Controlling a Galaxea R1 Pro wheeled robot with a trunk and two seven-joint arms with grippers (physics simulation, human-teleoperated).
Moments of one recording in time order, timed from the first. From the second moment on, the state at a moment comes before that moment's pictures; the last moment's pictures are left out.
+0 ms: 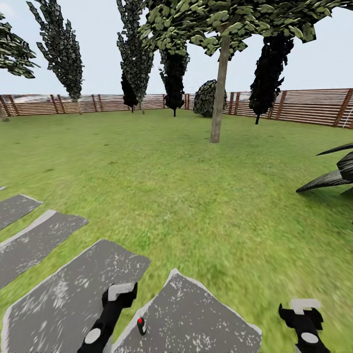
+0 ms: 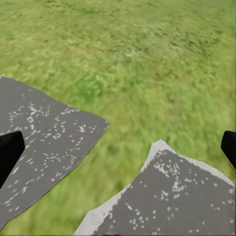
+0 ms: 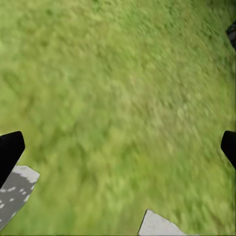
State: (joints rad) left arm -0.29 -0.06 0.05 -0.71 0.03 -0.28 -0.04; right arm -0.40 -0.26 0.04 -0.41 0.01 -0.16 -0.28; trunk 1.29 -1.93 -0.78
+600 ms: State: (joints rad) left arm -0.56 -0.06 0.06 -0.45 0.03 -0.26 -0.04; right arm -0.47 -0.37 -0.03 -0.30 0.01 -0.19 -0.35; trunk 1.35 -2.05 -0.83
